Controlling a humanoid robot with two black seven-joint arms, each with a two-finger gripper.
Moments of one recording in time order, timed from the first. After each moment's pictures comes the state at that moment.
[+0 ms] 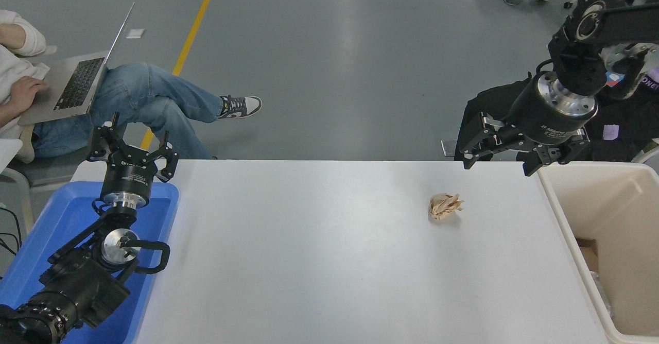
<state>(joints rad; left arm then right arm) -0.62 0.21 -0.90 -0.40 -0.07 -0.54 -0.56 2.18 -0.34 -1.20 1.31 0.02 0.79 -0.20</state>
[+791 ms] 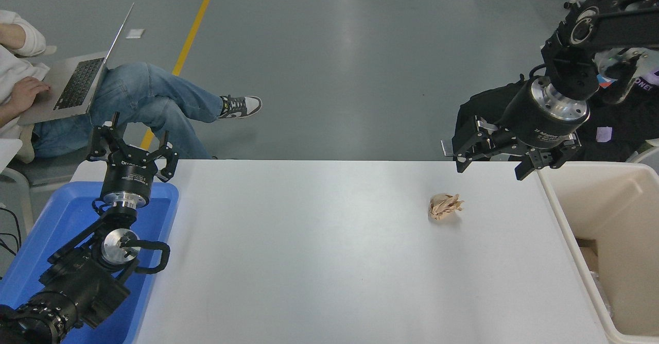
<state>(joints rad) -0.62 0.21 -0.90 -0.40 -0.07 -0.54 -0.56 2.16 -0.35 -1.19 1.31 0.02 0.79 -0.20</state>
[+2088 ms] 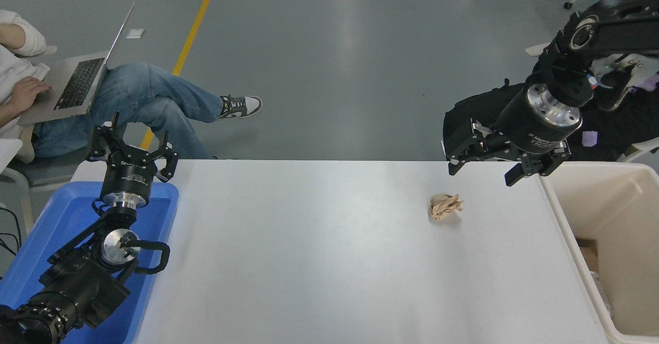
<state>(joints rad) -0.62 0.21 -0.90 -0.40 -0.07 -0.54 -0.56 1.90 -0.33 -1.08 1.16 0.02 0.74 -0.19</state>
